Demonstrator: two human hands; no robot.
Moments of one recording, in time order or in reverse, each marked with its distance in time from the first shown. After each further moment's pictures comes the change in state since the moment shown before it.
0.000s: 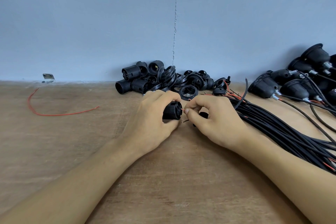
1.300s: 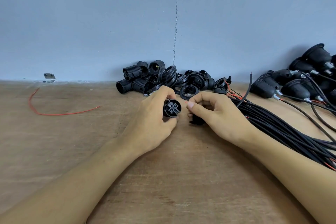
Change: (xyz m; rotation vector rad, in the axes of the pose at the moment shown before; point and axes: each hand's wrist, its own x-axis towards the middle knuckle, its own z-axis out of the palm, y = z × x) left_hand 0.001 0.001 -0.001 -0.107 -0.027 -0.118; right_hand 0.004 0.008 -0.002 0.344 -0.093 0.188
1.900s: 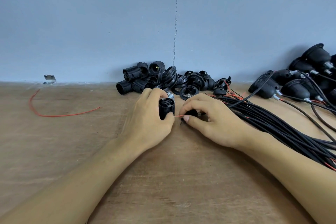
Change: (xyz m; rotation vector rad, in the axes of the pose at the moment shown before) left_hand 0.002 -0.004 0.001 0.155 0.072 -0.152; right_hand -0.001 0.000 -0.001 -0.338 -0.123 -0.189
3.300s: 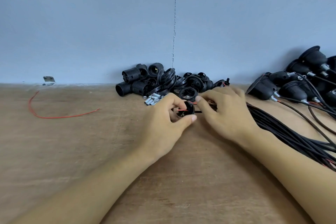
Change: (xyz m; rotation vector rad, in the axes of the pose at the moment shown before) left_hand -0.012 0.033 0.008 -0.476 -0.076 -0.111; right_hand 0.003 0.014 -0.006 -0.449 0.321 0.171
